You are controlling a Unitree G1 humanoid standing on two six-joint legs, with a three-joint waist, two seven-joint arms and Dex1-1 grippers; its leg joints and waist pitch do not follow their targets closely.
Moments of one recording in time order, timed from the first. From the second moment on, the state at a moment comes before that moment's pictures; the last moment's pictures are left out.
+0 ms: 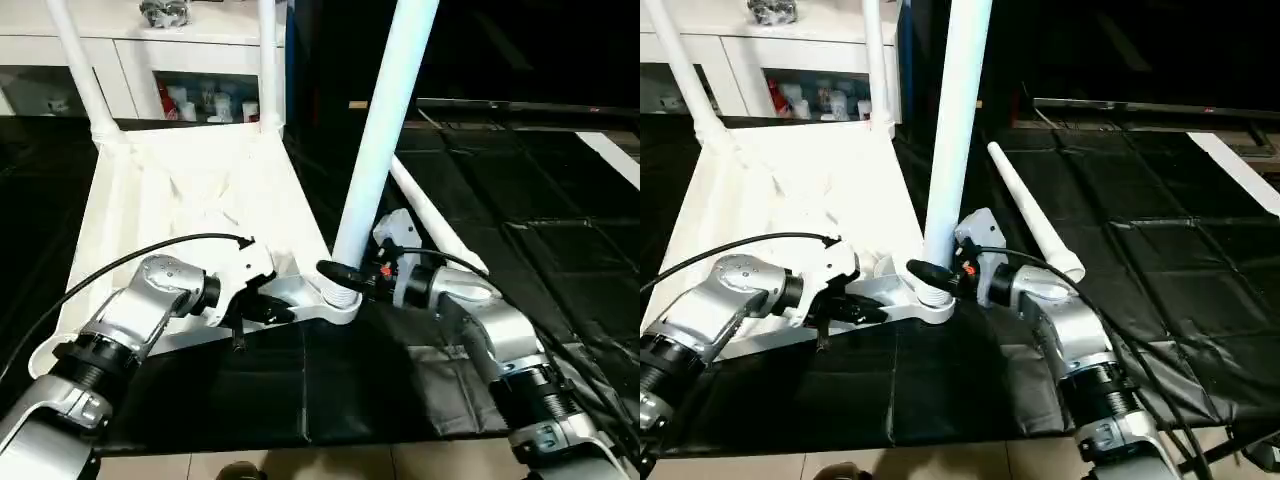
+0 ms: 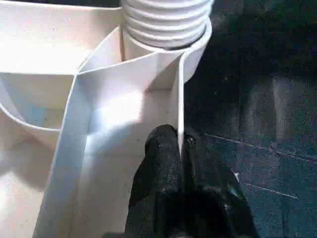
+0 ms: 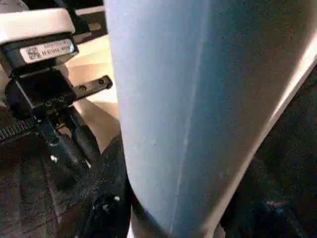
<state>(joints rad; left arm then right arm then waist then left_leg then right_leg) -0.58 0.55 -0.41 0.46 -0.16 0.30 -1.16 -0.47 -0.21 0.18 0.32 0.24 0.30 0.83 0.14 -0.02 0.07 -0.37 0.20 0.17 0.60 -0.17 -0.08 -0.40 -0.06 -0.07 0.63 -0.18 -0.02</state>
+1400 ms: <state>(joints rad) -0.56 0.52 -0.38 0.41 -0.10 0.34 -1.14 -0.48 -0.21 0.17 0.36 0.24 0.28 0.86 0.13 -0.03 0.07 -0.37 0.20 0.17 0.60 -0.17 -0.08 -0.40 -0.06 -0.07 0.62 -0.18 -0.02</state>
